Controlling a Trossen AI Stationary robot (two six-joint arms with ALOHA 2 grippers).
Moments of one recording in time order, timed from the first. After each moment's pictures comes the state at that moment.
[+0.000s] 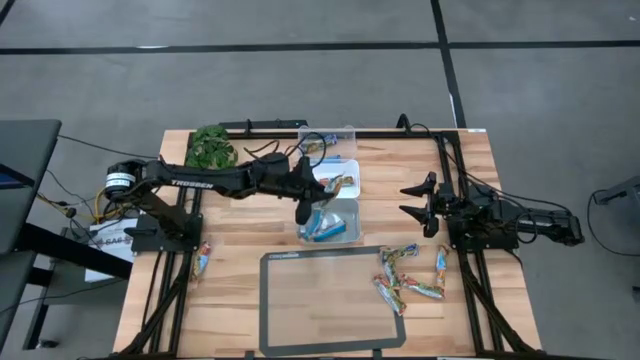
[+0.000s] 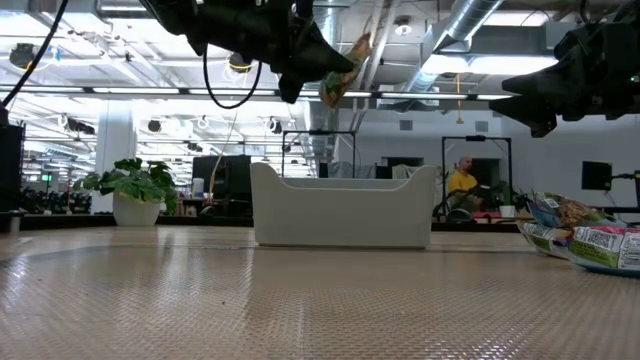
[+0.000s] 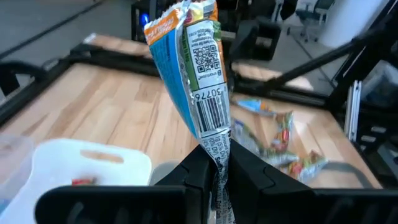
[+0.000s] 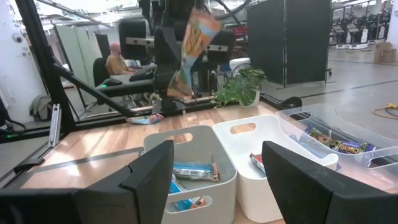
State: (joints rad) left arm 0.17 1.51 0.96 0.27 0.20 -0.14; right arm -0.13 0.01 0.01 0.01 0.00 0.08
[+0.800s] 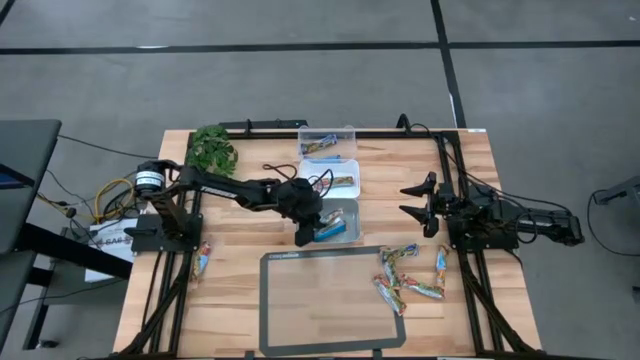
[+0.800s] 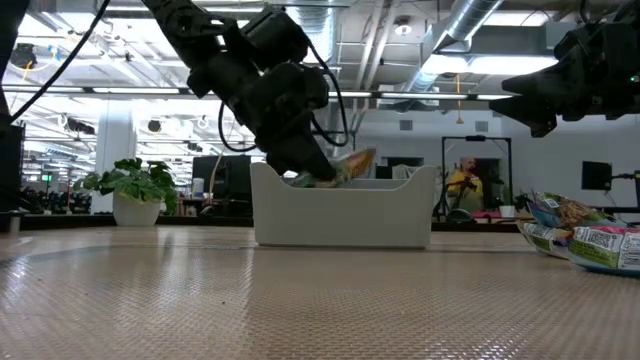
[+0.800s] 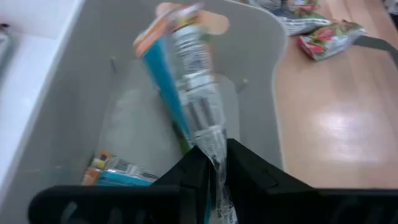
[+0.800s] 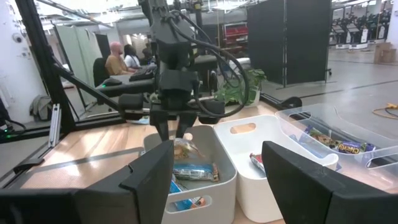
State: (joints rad) left arm 0.11 1.74 0.96 0.06 0.24 -0.12; right arm -0.13 0.01 0.01 0.01 0.00 0.08
